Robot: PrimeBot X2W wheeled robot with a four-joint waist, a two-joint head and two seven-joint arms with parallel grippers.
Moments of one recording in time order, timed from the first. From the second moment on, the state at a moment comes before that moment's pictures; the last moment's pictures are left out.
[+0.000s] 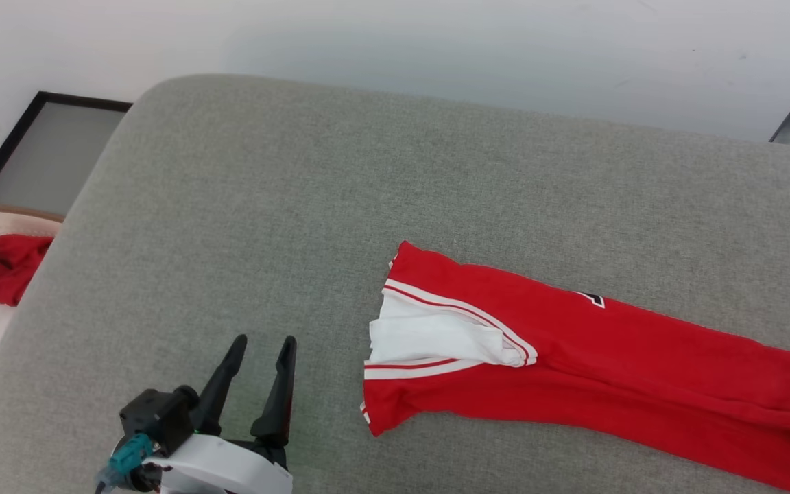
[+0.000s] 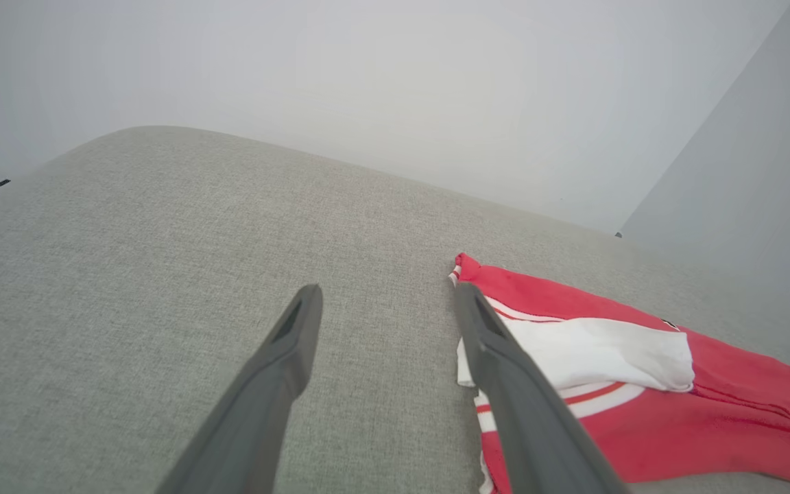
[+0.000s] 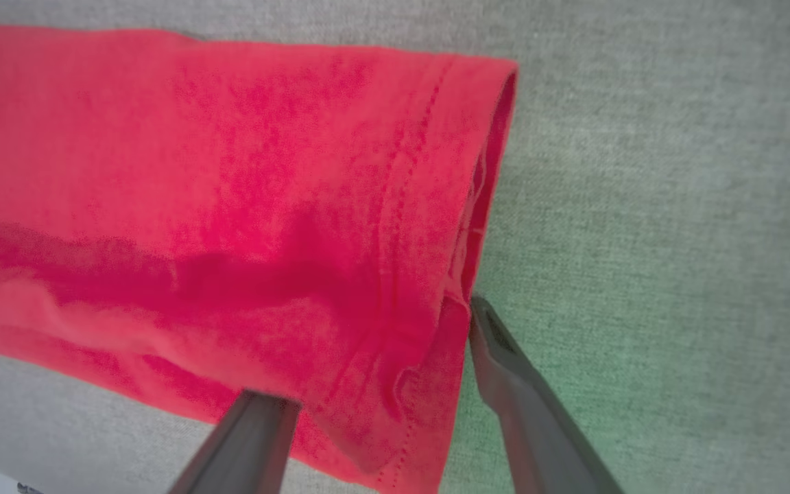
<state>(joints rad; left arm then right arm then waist) -0.10 0.36 -0.39 0.09 -0.66 0.08 -0.26 -0.14 -0.58 -0.10 0.30 0.76 0.13 0.90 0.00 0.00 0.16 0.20</state>
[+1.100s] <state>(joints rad) -0.11 0.30 -0.31 0.12 -0.59 0.03 -0.26 -0.20 -0.74 -0.34 0.45 0.58 0.13 0.63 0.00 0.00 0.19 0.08</state>
